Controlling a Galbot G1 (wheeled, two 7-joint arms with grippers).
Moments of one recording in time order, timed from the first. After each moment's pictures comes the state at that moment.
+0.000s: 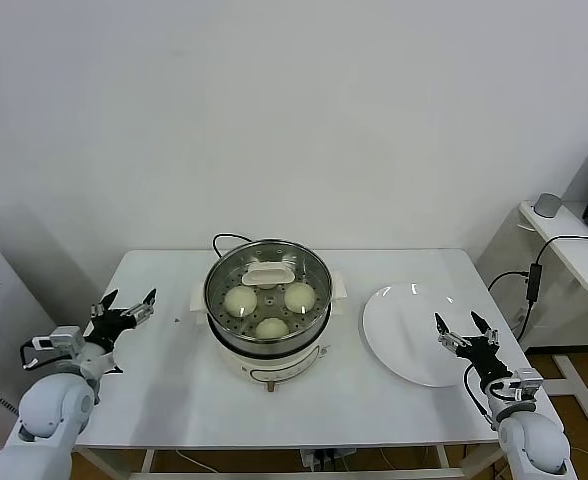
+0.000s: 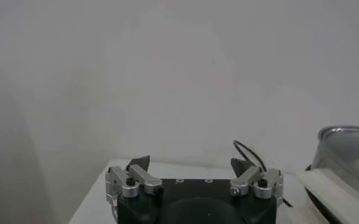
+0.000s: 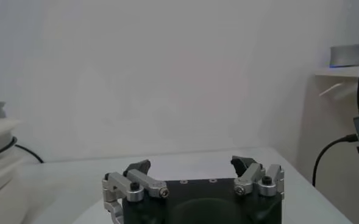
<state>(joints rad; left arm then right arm) 1.14 -1.08 -0.59 -1.69 -0.55 0.27 0.03 -1.21 1.22 0.77 1.50 0.42 0.02 -0.31</state>
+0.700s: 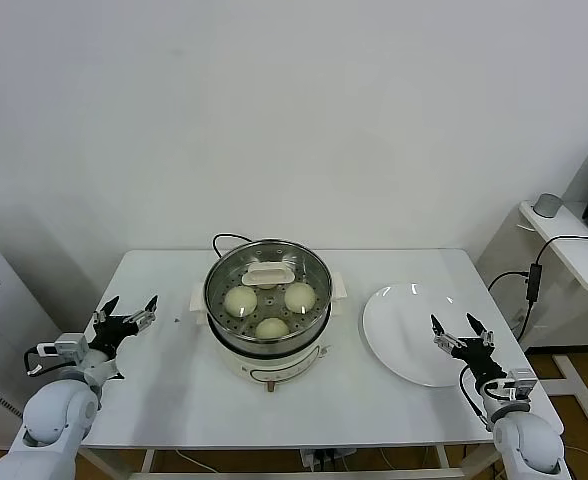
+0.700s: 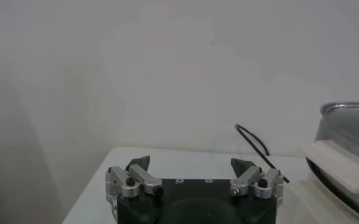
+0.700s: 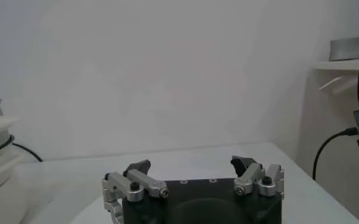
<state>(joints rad) 1.15 -1.09 -0.59 -1.67 -0.51 0.24 0.03 -1.20 1.24 0.76 1.49 0.41 0.02 -0.30</state>
